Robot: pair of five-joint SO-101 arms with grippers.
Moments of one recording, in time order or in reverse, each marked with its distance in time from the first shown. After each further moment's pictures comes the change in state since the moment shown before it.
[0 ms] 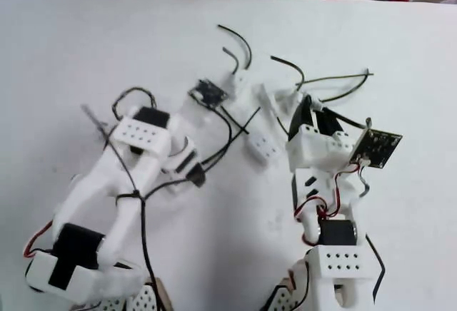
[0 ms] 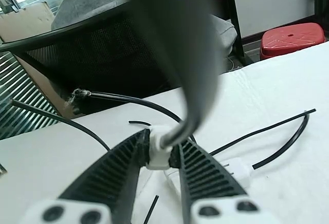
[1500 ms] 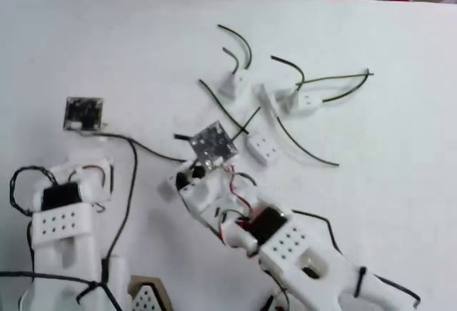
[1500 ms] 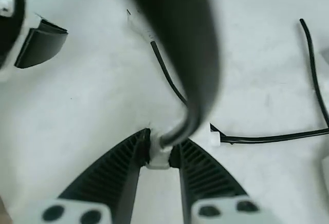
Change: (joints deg) left arm -31.7 -45.1 40.7 -20.5 7.6; right arm -44.1 26.2 -14.3 19.6 10.9
